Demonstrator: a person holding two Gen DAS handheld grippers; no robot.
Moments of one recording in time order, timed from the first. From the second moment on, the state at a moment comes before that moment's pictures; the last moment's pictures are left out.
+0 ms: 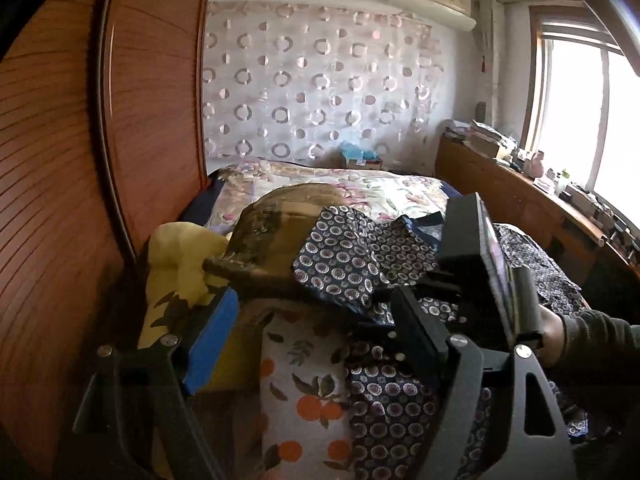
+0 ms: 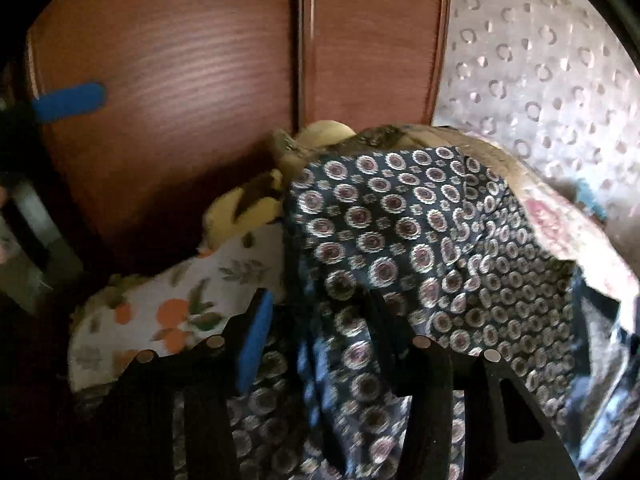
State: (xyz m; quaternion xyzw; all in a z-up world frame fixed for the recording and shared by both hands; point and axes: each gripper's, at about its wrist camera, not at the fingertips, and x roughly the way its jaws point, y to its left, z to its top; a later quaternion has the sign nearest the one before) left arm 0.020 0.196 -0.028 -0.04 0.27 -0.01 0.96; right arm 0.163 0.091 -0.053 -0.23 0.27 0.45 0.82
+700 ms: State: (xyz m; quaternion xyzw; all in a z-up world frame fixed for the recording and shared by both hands) left arm 0.044 0.167 -0.052 -0.03 0.30 -0.04 0.95; right arm 0.253 0.011 -0.041 -0.08 0.28 0.33 0.90
